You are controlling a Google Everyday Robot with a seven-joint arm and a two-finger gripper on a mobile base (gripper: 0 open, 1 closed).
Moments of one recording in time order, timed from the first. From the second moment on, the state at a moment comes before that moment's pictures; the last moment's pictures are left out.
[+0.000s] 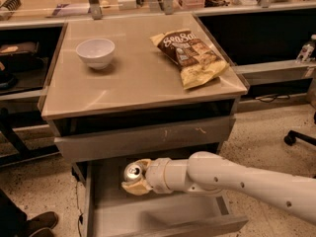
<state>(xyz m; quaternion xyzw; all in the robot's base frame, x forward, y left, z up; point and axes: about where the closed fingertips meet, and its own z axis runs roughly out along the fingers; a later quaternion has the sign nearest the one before) 0.464 0.076 0.600 -0.49 0.72 0.30 0.40</state>
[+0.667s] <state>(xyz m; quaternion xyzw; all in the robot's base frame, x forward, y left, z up) 0.472 0.089 0.675 -0.51 0.71 0.27 0.41</state>
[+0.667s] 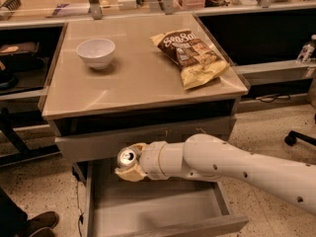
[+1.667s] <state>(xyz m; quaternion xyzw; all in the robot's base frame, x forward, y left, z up) 0.482 0.096 0.754 -0.55 0.70 0.22 0.41</state>
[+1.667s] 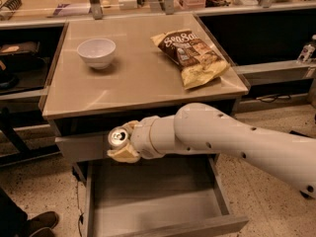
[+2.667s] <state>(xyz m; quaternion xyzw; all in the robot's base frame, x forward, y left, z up) 0.508 0.080 0.823 -0.55 0.68 0.20 0.44</state>
